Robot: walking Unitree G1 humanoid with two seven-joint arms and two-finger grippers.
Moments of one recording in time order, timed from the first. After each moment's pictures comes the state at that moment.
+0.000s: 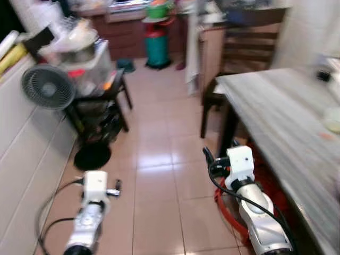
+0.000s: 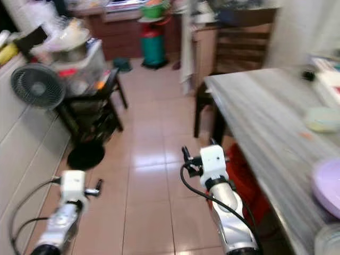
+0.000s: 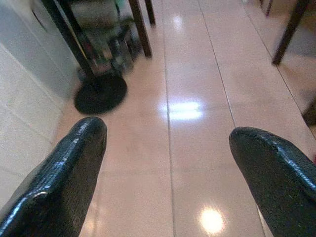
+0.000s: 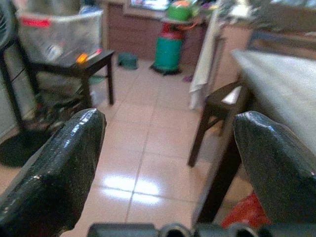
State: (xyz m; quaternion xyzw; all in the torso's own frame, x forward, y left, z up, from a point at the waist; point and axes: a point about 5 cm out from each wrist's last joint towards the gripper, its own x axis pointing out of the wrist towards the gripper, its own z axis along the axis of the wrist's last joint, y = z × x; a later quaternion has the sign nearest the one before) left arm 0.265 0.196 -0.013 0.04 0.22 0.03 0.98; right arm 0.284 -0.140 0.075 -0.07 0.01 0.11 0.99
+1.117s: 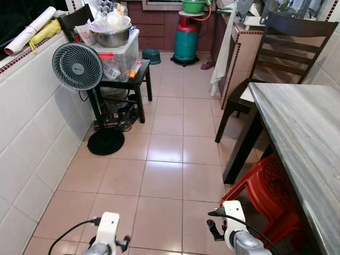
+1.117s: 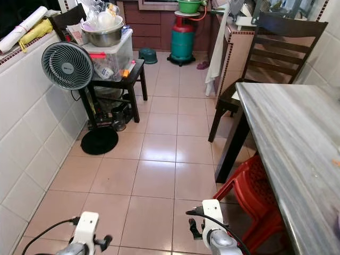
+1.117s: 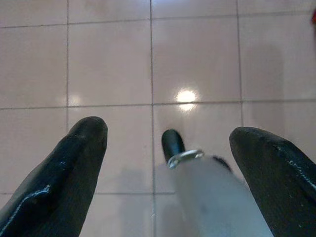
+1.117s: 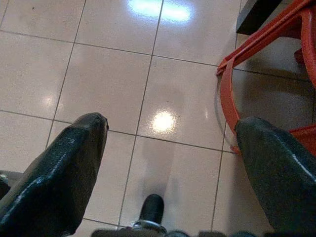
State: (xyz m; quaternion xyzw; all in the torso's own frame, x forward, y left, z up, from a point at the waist) left arm 0.182 0.185 -0.085 0.05 0.46 -0.04 0.88; right arm 0.215 -0.166 -0.068 -0.02 0.41 0.04 0.91
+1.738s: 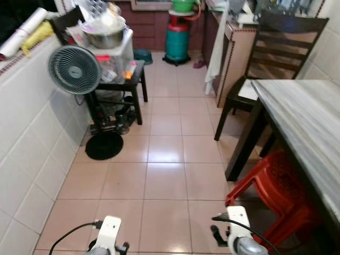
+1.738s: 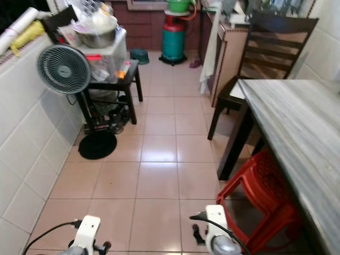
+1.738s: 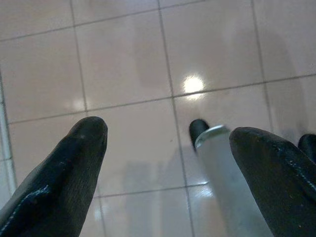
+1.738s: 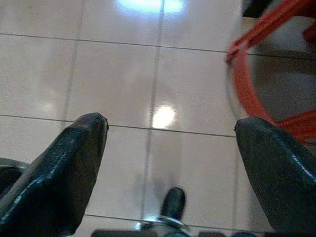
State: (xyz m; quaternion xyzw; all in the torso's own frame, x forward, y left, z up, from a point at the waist) left arm 0.175 0.187 -0.088 0.08 0.48 -0.05 0.87; right arm 0.205 -0.168 -0.074 -0.01 0.42 0.04 0.91
